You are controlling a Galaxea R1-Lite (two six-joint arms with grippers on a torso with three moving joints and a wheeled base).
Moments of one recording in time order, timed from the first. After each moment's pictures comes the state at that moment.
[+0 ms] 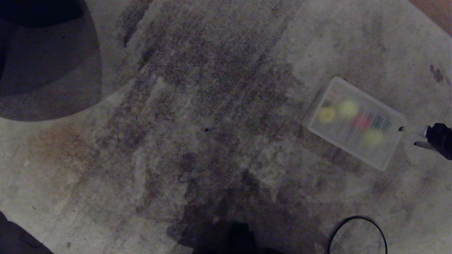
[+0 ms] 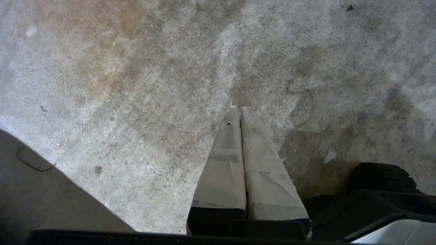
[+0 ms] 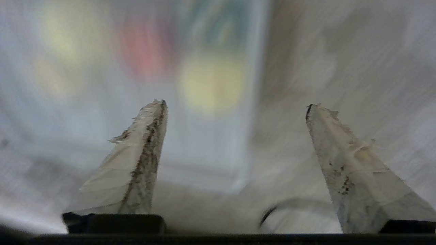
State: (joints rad) left arm -0.01 0.00 0.00 0.00 0.05 -0.06; right arm -0.58 1.82 -1.00 -0.33 0.70 0.23
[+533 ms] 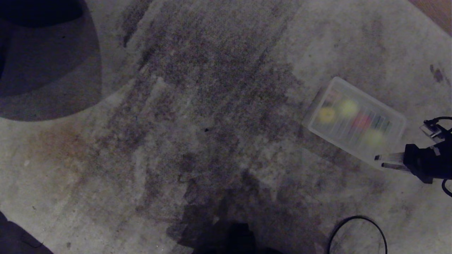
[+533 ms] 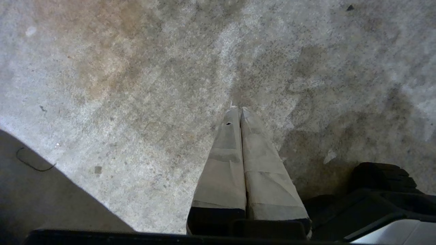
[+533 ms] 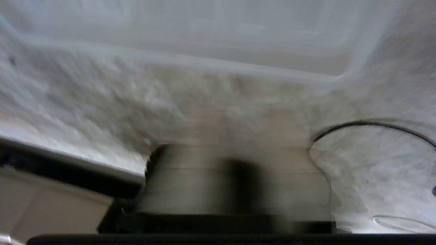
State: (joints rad) left arm -0.01 0.00 0.00 0.00 0.05 -0.06; right arm -0.40 1.71 -0.84 -0.12 0.67 0.20
